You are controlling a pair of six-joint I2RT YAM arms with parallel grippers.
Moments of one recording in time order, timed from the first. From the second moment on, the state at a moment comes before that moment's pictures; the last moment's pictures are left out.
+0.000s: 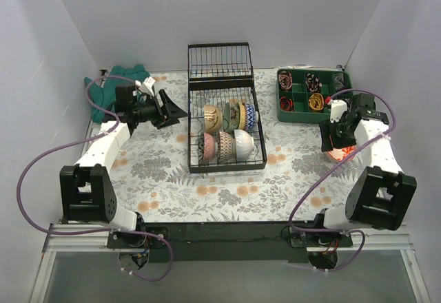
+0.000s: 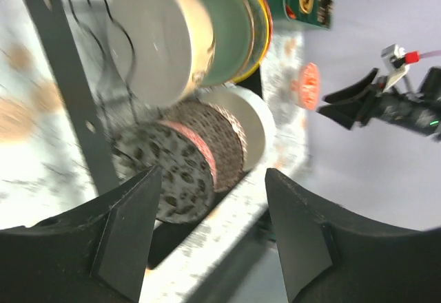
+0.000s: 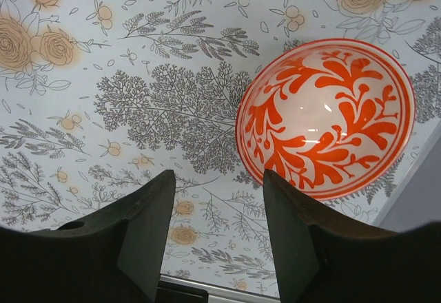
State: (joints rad) left arm -0.04 1.48 1.02 -0.21 0.83 -0.67; right arm -0.22 1.37 1.10 -0.90 -0.24 -0.46
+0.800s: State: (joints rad) left arm -0.01 1.28 1.14 -0.49 0.59 -0.25; right arm -0.15 1.58 1.07 -0.81 -0.11 -0.62
